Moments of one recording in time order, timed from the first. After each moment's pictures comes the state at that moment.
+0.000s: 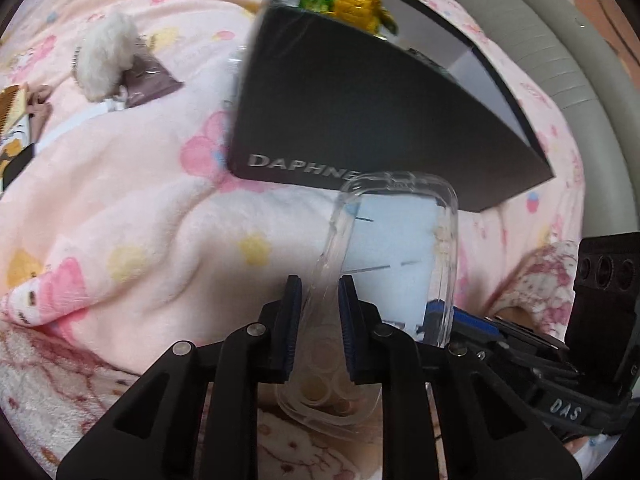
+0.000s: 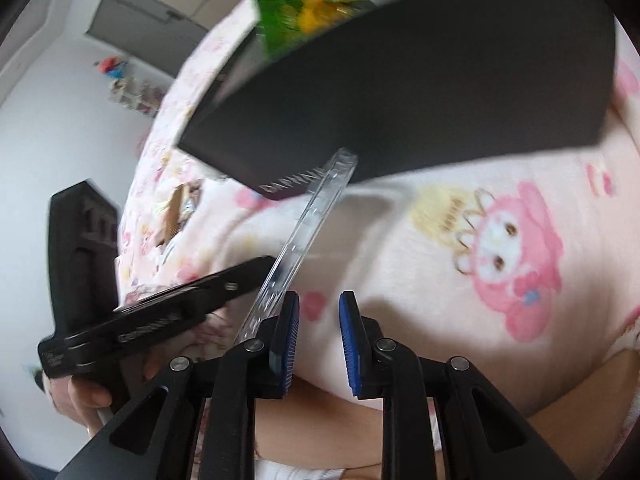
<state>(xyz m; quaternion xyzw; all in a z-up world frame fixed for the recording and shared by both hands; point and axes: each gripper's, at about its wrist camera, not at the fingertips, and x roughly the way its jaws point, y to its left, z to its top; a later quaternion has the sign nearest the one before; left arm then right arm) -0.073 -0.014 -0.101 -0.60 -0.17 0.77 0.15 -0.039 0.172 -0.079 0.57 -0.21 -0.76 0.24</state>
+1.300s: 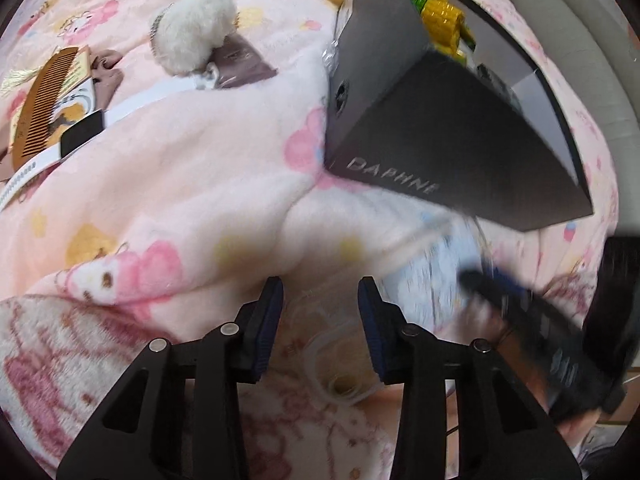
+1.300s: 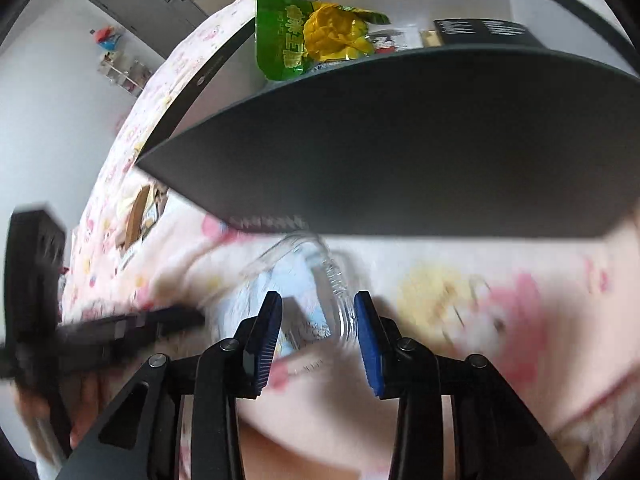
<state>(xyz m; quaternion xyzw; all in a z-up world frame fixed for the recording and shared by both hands) -0.077 -0.047 -0.114 -0.63 -0.18 0.75 0.06 -0.066 0.146 -0.088 0.57 -0.12 -0.78 0.21</state>
